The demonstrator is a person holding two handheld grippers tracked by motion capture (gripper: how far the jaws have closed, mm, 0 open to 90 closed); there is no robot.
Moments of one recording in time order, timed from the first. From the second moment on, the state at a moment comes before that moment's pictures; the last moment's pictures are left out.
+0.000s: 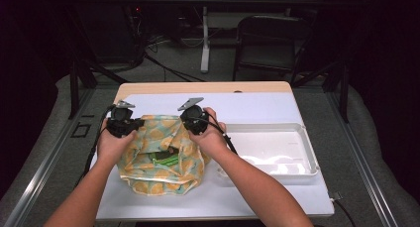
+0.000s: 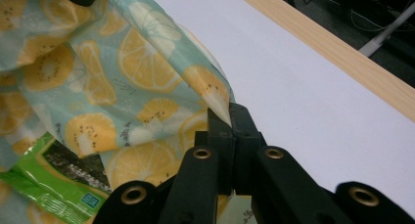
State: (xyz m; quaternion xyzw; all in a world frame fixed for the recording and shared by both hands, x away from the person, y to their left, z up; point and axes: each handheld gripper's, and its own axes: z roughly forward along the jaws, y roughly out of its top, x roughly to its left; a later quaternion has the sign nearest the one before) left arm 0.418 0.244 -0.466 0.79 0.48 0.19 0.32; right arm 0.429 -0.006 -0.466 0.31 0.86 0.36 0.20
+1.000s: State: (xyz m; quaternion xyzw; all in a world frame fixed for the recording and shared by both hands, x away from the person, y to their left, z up) left arm 0.400 0.250 -0.452 0.80 0.46 0.18 0.34; right arm 0.449 -0.005 -0.489 0.35 0.86 0.34 0.16
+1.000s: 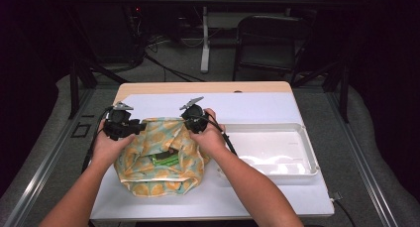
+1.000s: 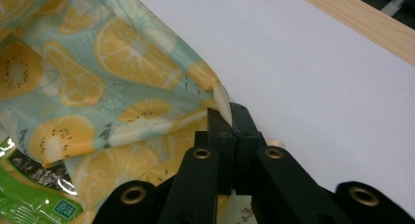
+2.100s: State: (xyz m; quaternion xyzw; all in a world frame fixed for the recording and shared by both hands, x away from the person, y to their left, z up) left arm 0.362 0.215 -0.500 0.86 0.38 0.14 0.31; right arm 0.451 -0.004 -0.494 0.36 0.86 0.34 0.15
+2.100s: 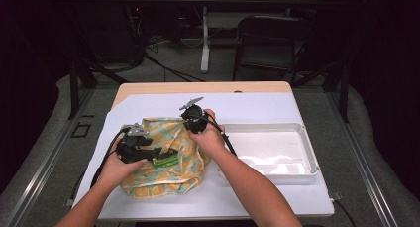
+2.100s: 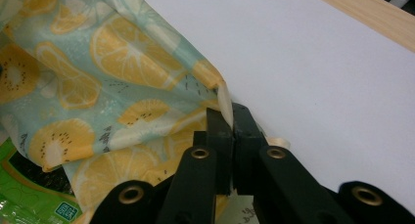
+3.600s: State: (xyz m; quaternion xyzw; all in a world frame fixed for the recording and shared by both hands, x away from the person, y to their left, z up) left arm 0.360 0.209 -0.525 0.87 0.37 0.16 0.29; right arm 0.441 -0.017 -0.500 0.36 0.85 0.36 0.13
